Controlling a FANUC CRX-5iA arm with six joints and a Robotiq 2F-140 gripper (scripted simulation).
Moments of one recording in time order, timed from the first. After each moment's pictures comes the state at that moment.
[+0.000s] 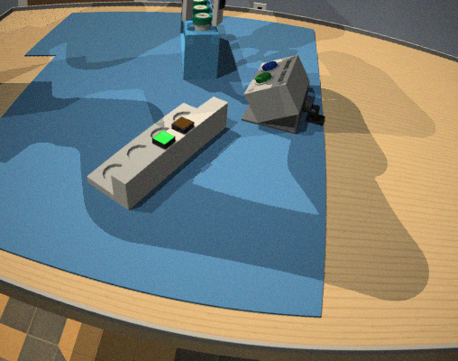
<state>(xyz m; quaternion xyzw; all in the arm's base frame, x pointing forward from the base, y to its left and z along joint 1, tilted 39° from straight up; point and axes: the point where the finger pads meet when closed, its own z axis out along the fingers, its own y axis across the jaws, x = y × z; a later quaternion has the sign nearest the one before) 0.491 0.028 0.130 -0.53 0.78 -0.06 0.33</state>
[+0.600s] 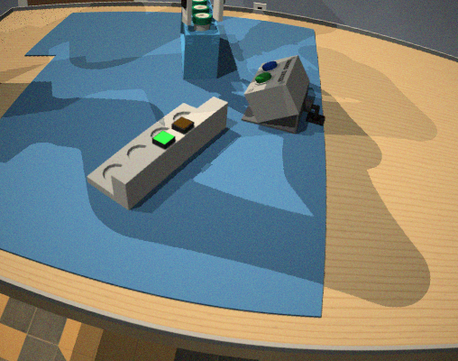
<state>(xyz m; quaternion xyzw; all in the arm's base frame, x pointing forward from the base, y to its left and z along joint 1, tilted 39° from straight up) 0.490 0.028 0.130 -0.79 0.51 -0.21 0.26</state>
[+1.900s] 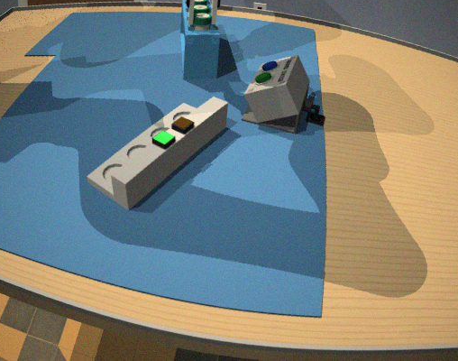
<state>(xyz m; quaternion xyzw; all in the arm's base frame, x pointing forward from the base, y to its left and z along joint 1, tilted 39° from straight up) 0.491 0.028 0.130 -0.70 0.62 -0.13 0.32</state>
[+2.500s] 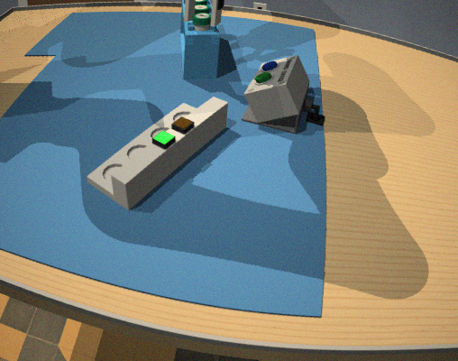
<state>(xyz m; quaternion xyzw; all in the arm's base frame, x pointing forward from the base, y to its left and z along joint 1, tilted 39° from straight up) 0.492 0.028 0.130 -0.53 0.78 -0.06 0.33</state>
